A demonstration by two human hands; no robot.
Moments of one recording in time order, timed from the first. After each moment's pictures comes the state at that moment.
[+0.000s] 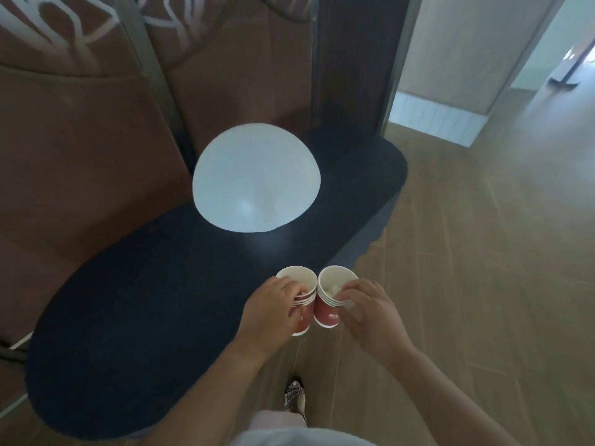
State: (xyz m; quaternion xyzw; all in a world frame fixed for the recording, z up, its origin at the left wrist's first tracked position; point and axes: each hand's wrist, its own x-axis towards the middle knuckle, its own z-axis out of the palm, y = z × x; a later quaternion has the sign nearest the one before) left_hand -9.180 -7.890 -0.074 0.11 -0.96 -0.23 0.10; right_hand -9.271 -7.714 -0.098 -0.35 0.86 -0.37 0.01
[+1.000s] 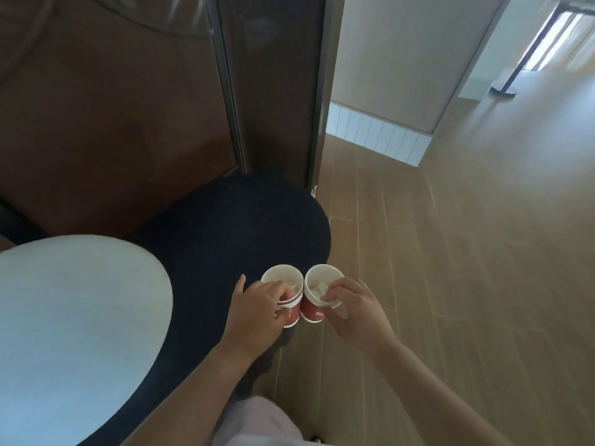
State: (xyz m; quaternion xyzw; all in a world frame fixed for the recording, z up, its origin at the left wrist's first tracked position) left_hand -9.681 -7.836 -0.075 0.10 -0.97 -0.22 0.07; right_hand -9.762 -7.653 -0.097 -0.31 0.89 -0.34 0.00
